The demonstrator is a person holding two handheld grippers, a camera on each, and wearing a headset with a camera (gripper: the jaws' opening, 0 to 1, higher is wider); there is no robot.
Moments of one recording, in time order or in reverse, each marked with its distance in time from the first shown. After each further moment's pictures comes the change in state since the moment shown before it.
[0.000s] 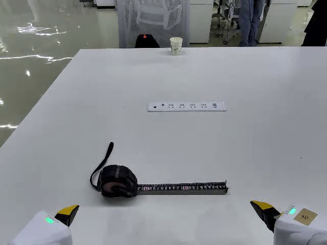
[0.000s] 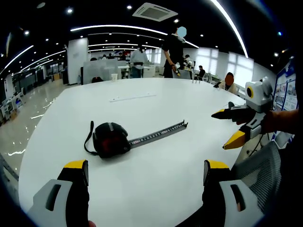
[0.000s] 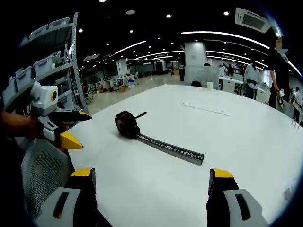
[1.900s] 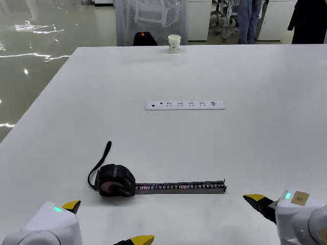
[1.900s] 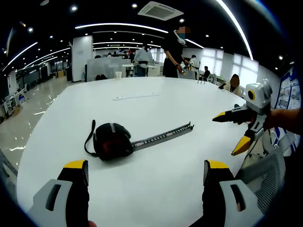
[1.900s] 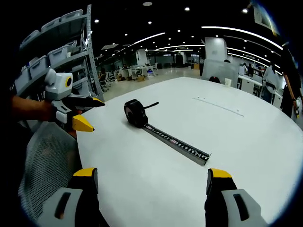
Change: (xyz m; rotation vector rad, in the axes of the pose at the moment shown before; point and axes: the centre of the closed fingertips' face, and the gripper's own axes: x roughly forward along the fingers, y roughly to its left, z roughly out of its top) left arm 0.018 0.006 0.003 -0.030 0.008 0.037; right arm 0.008 -0.013 -0.012 -0.102 0.092 0.166
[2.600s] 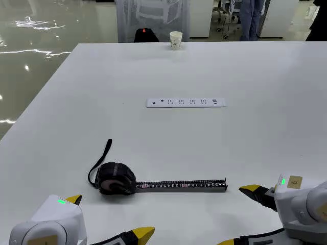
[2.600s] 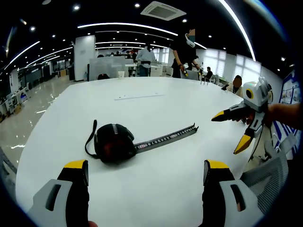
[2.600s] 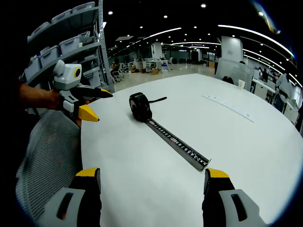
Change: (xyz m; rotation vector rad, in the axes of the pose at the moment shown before) left arm 0.013 0.008 0.001 -0.015 0.000 0.020; right arm 0.008 -0.017 -0.001 -0.097 0.063 0.108
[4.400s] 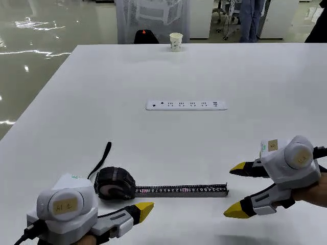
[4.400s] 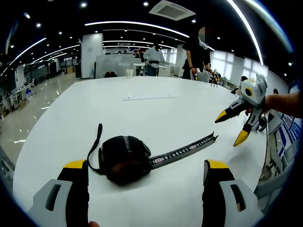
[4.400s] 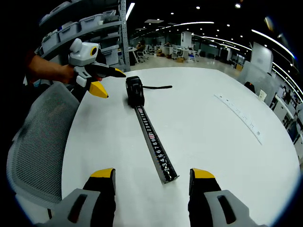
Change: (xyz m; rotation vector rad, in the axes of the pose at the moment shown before) left arm 0.053 0.033 0.015 -0.040 0.002 0.057; right arm 0.024 -0.073 0.000 -0.230 0.155 0.142
